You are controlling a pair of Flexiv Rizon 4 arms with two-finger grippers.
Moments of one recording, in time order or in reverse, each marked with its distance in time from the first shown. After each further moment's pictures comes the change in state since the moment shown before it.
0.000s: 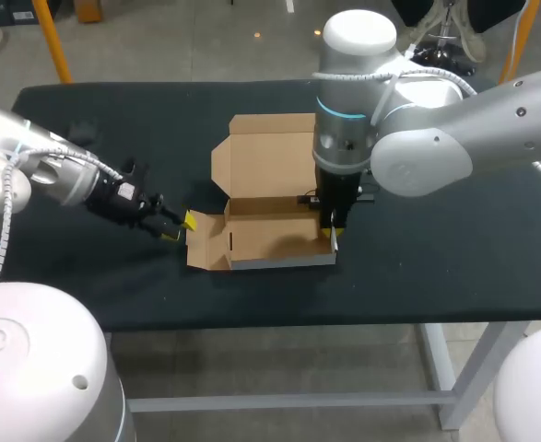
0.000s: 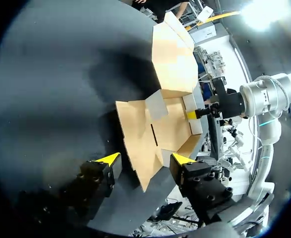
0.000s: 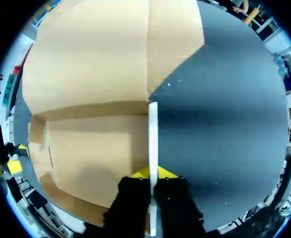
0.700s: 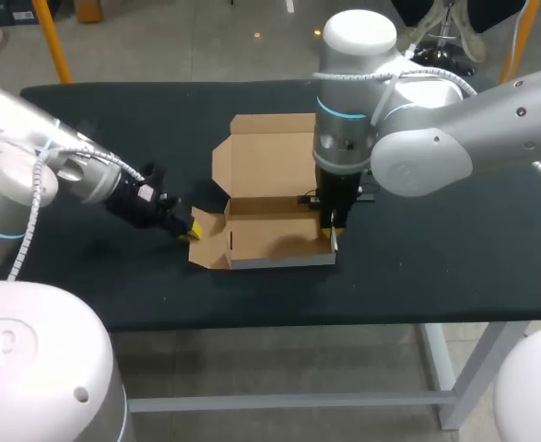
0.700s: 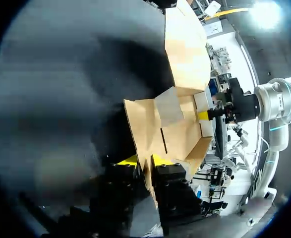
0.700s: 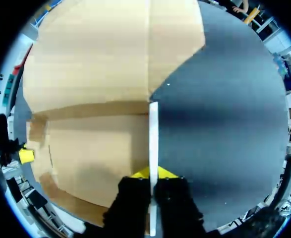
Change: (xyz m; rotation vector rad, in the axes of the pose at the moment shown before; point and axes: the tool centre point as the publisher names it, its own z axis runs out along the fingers) left arm -0.009 -0.010 0.031 -0.050 -0.060 -0.029; right arm 0.000 0.000 0.000 0.000 0.000 0.000
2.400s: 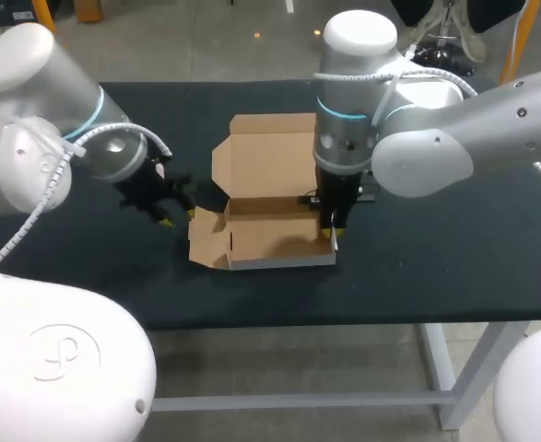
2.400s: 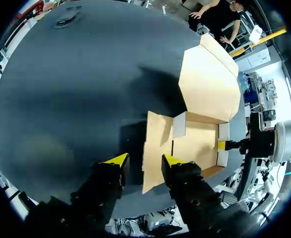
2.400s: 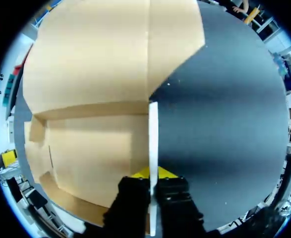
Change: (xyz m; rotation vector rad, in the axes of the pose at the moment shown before) left arm 0.020 0.000 -0.057 0.163 -0.408 -0.268; right arm 0.000 -0.001 0.000 -0.001 0.002 -0.001
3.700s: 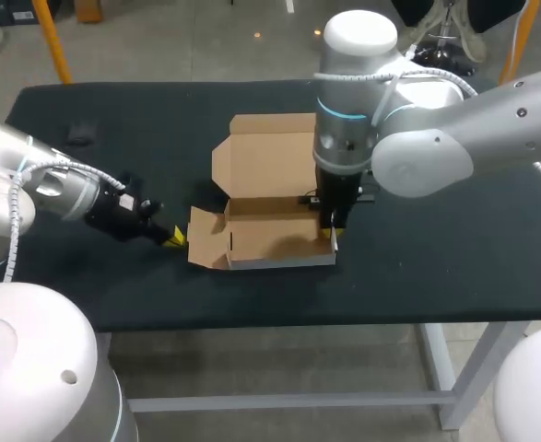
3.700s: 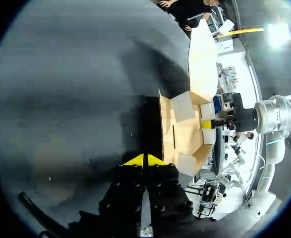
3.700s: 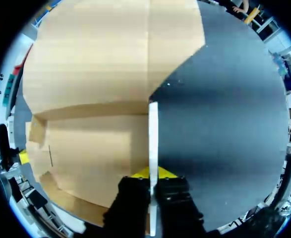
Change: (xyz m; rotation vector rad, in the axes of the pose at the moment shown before) left arm -0.023 0.018 0.049 -0.109 0.412 0.113; right arm 0.000 0.000 0.000 0.000 0.000 0.000
